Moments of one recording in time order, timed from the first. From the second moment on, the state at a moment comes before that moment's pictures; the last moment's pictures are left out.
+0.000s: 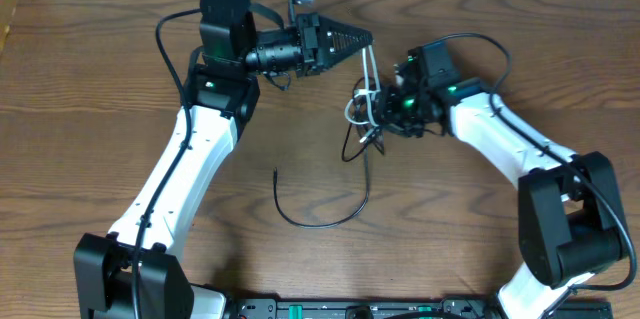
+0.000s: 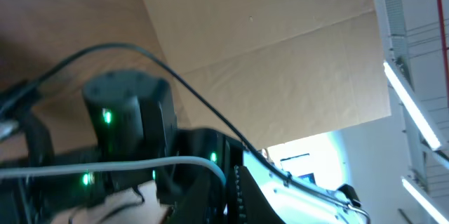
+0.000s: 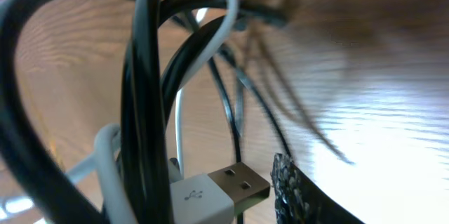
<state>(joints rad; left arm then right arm) -0.26 1.57 1.26 0.23 1.14 -1.13 0.33 1.84 1.19 -0.48 -0.50 0.71</state>
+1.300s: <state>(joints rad) -0.33 1.56 1.27 -0.42 0.71 -0.82 -0.10 1.57 1.18 -0.76 -0.65 0.32</state>
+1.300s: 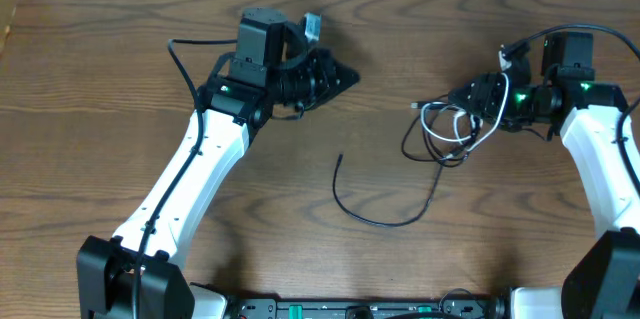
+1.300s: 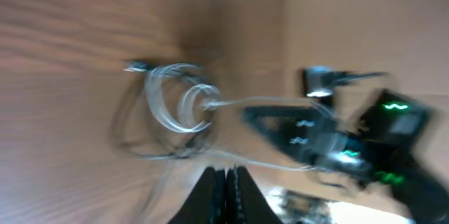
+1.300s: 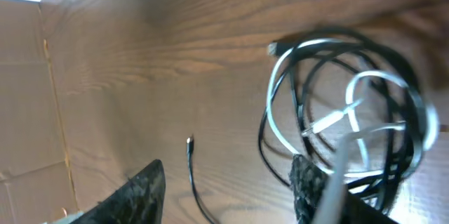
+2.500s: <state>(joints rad) -0.57 1.86 1.26 -0.30 0.54 -0.28 -0.08 1.57 1.18 -0.67 -0.98 0.20</state>
